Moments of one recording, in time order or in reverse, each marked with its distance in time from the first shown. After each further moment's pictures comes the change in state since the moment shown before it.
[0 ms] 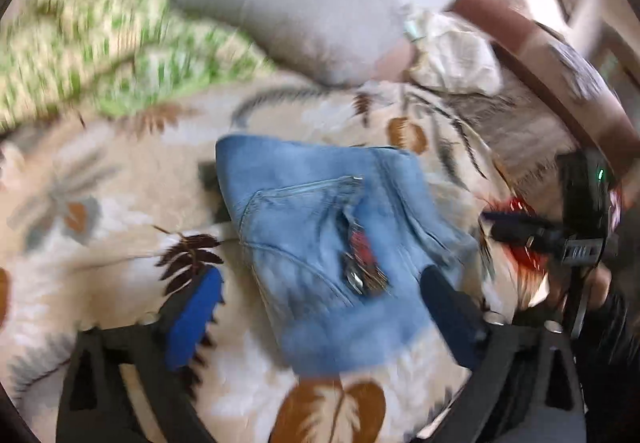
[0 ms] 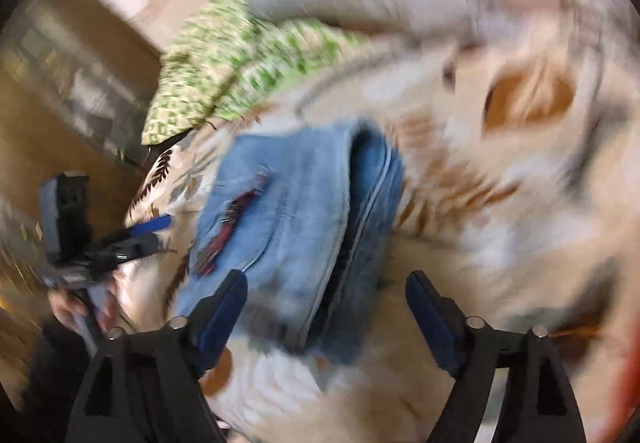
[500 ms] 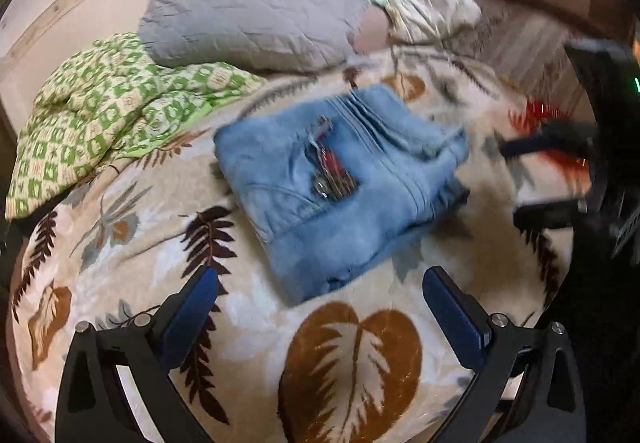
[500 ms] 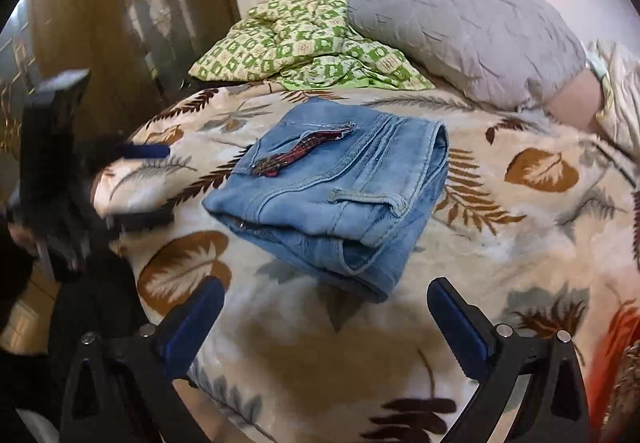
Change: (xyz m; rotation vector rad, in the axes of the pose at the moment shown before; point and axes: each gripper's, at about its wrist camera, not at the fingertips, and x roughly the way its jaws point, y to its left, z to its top) left arm 0.007 -0.058 -0.066 0.286 -0.010 0.246; right arm -0.020 0.052 -0.075 -0.342 -0.063 -0.055
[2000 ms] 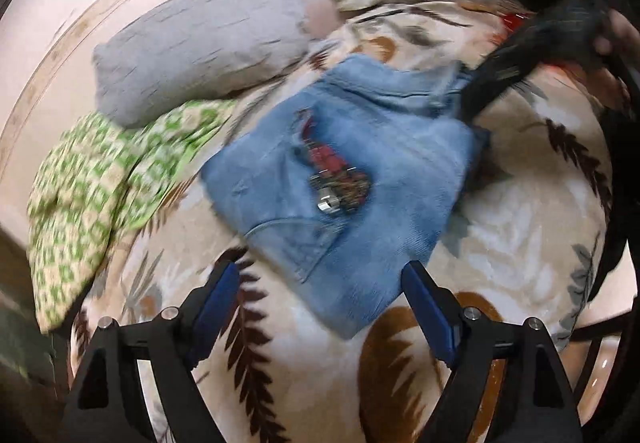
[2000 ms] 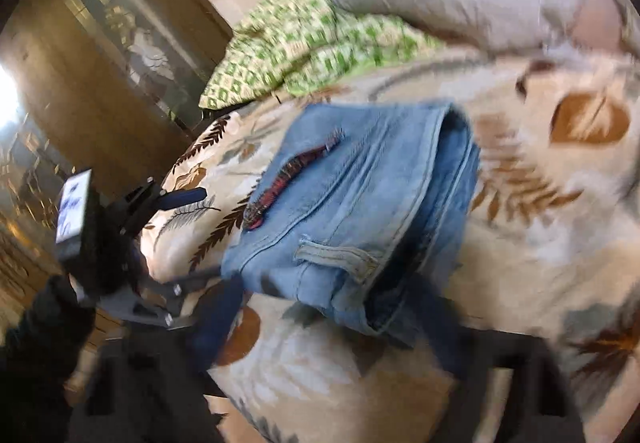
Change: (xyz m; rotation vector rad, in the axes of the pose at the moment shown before) left arm 0.025 -0.014 -0.004 0.395 -0.019 0.085; right arm 0.057 -0.047 0.031 0.243 0.068 0.281
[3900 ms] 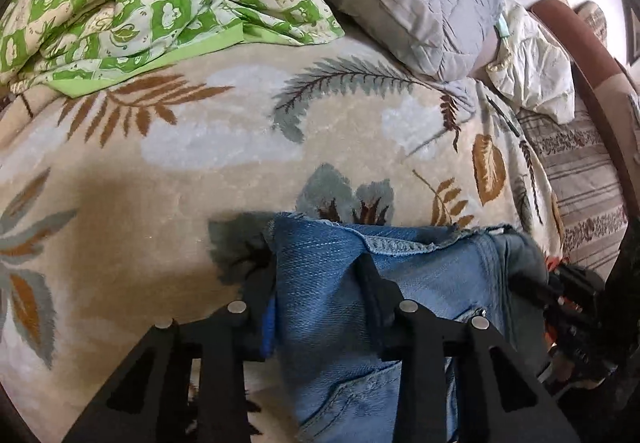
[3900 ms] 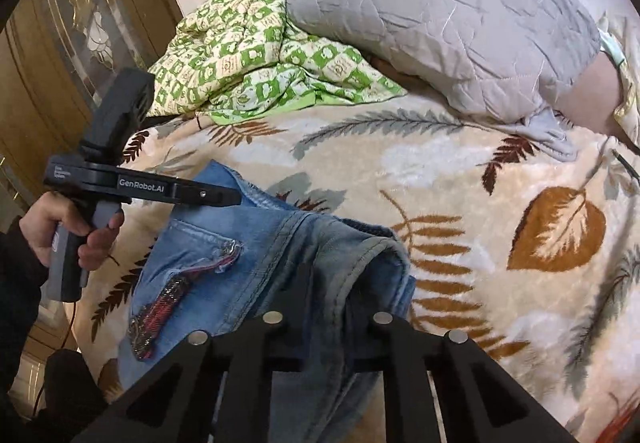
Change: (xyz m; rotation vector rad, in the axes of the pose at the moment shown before) left arm 0.168 0.166 0.043 -0.869 0.239 -0.389; right arm 0.042 -0.027 0.092 -0.139 -0.050 -0.306
